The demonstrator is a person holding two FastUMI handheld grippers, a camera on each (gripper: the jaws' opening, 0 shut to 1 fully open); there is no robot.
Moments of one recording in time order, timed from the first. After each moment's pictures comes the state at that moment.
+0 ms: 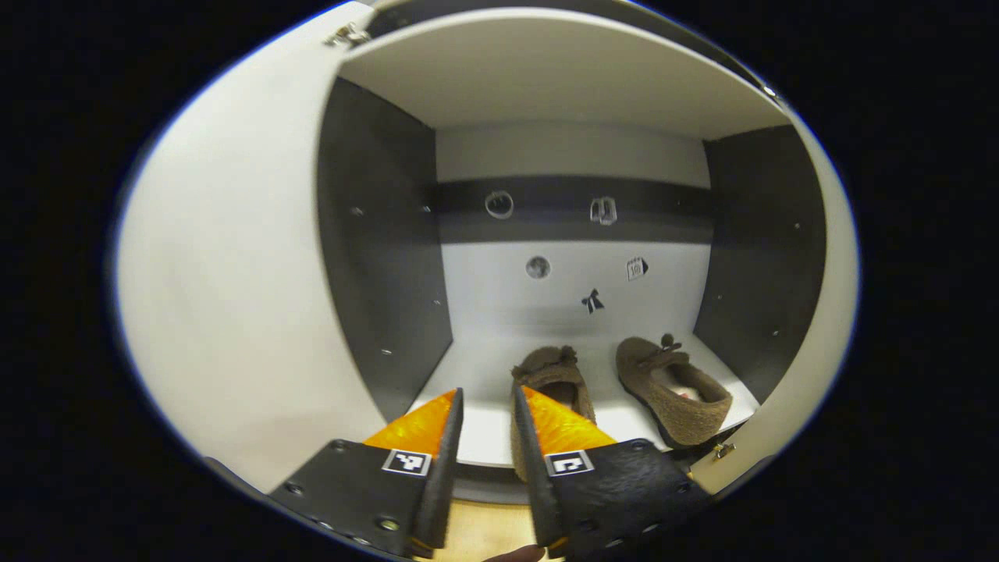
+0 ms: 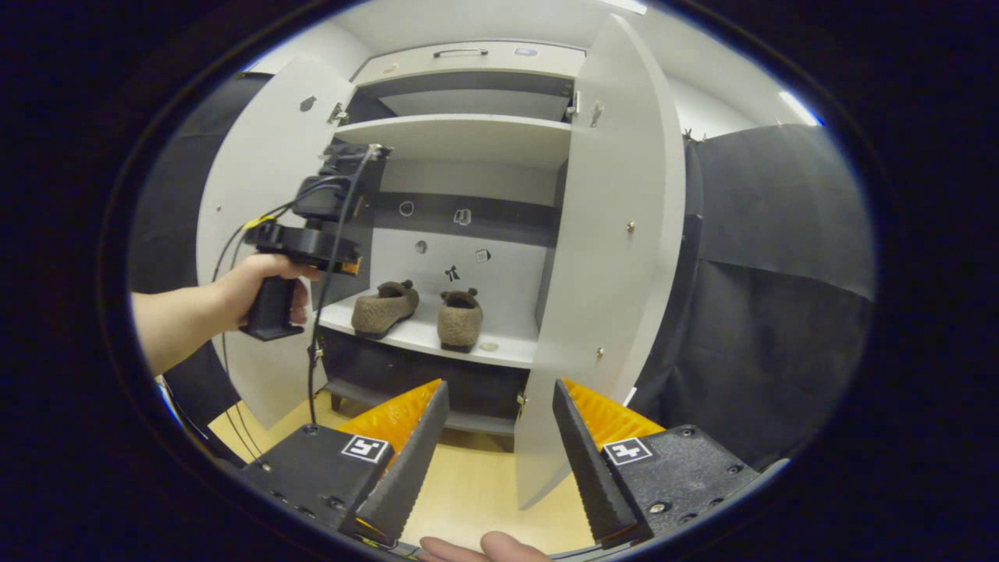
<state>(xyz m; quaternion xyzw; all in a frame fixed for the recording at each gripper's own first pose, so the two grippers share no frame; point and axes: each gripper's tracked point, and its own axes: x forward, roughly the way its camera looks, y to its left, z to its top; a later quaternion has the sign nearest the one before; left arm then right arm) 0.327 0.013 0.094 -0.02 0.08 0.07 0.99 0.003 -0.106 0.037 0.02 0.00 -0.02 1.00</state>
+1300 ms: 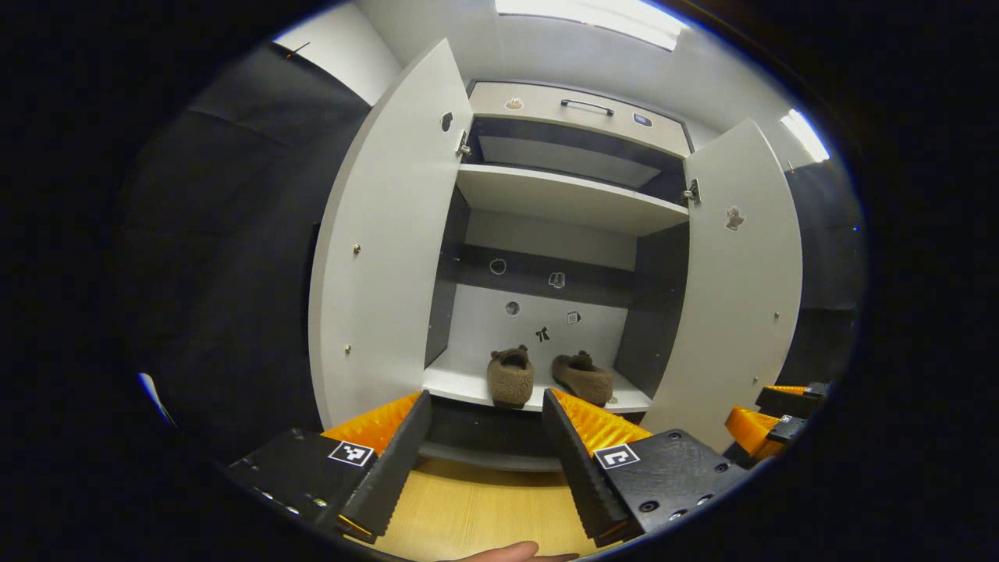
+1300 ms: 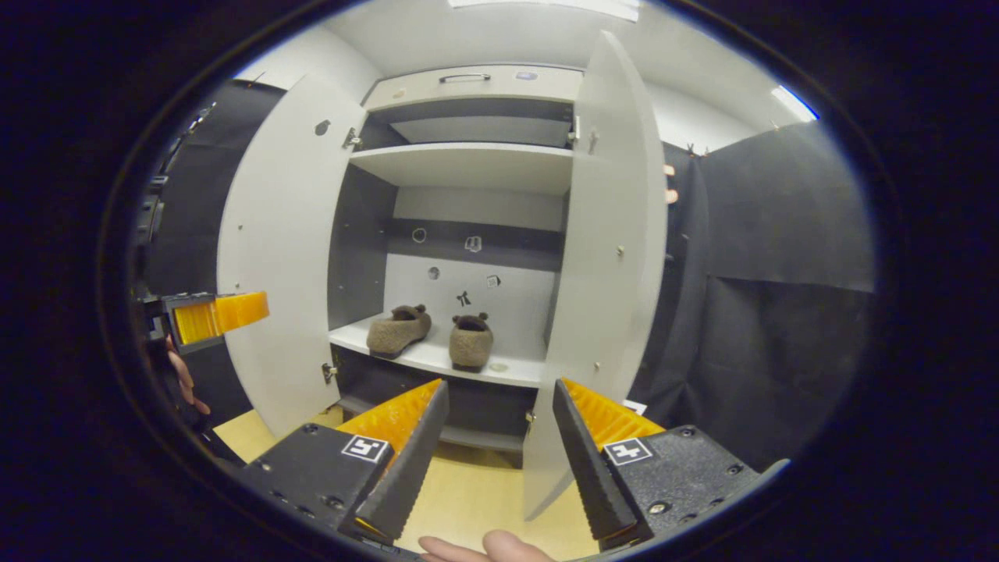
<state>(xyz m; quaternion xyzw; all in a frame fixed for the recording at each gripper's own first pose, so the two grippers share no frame) 0.104 -0.024 0.077 -0.13 -0.01 0.01 0.99 -0.023 -0.119 0.017 0.04 -0.02 -0.01 1.00</state>
